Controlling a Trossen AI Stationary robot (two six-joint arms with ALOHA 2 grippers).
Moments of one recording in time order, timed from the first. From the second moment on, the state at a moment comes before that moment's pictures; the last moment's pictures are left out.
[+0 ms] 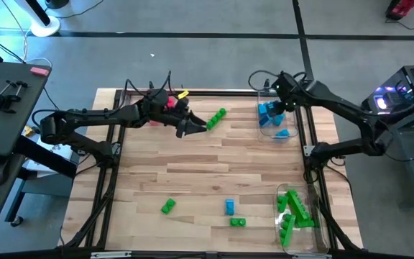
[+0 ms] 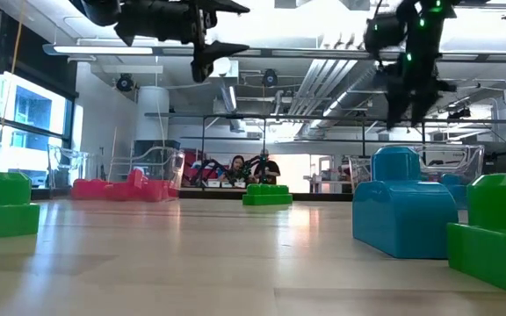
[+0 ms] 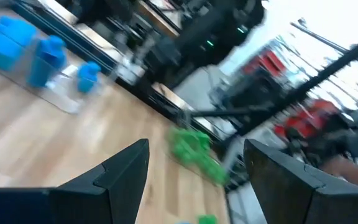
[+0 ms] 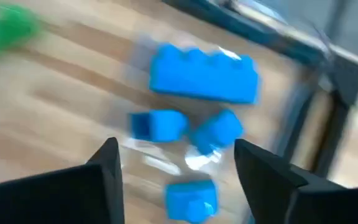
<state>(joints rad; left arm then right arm) 0.33 1.34 0.89 0.24 0.49 -0.62 -0.72 1.25 1.11 -1.10 0.23 0.42</state>
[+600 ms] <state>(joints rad) 0.13 1.34 0.89 0.07 0.40 -0.71 -0.06 1.25 1.20 -0.66 -0.30 0.35</state>
